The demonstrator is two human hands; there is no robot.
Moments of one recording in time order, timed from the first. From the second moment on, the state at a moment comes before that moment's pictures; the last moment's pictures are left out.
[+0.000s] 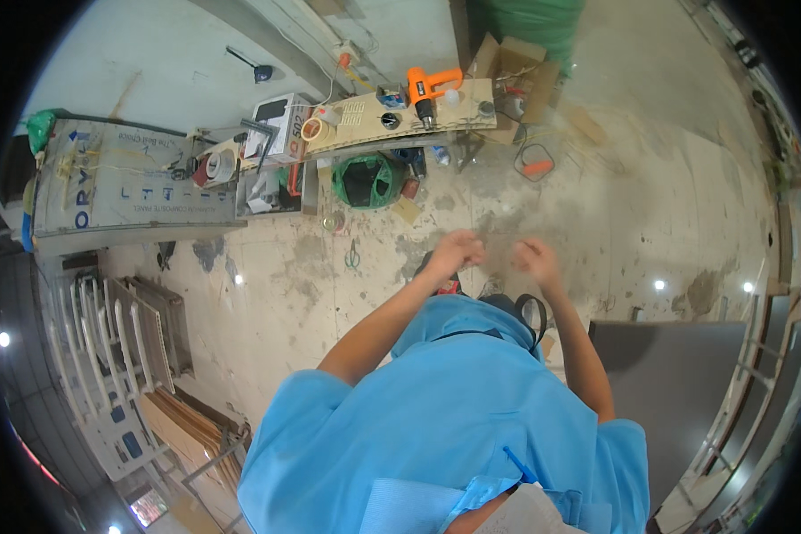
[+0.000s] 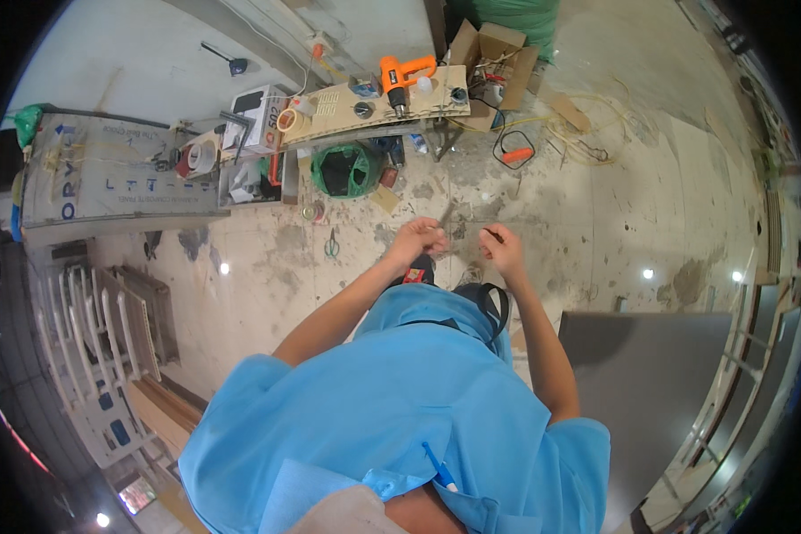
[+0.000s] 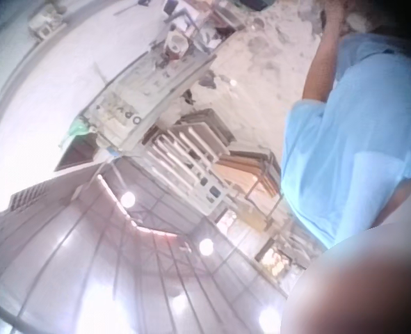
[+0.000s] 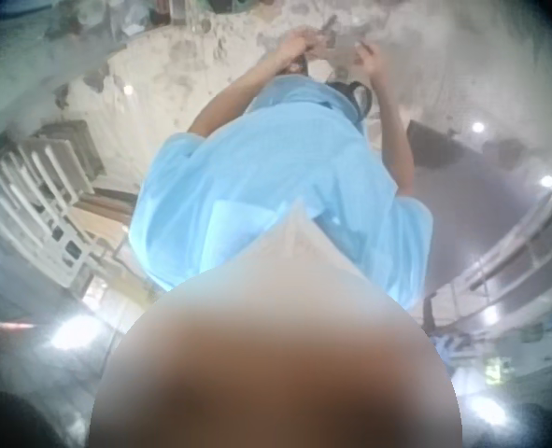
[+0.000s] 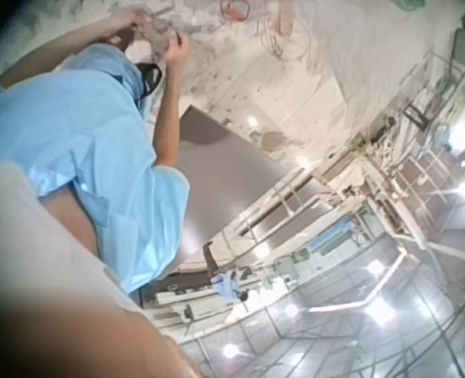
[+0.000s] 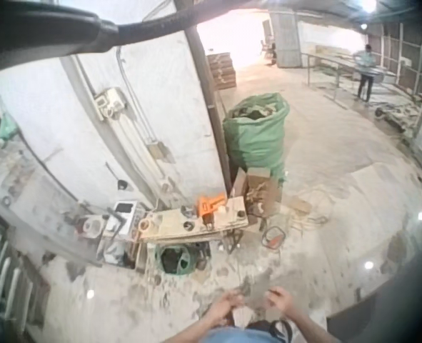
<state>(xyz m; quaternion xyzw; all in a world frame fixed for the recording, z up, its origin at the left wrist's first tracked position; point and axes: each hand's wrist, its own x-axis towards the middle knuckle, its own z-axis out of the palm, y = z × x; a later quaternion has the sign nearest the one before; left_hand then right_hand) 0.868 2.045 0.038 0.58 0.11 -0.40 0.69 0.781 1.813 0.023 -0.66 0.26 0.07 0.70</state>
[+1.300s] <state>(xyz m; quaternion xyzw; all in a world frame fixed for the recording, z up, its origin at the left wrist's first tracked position) 1.240 2.169 -0.234 0.79 0.21 -0.34 0.46 1.059 1.817 -0.022 -0.69 0.44 0.12 0.56</state>
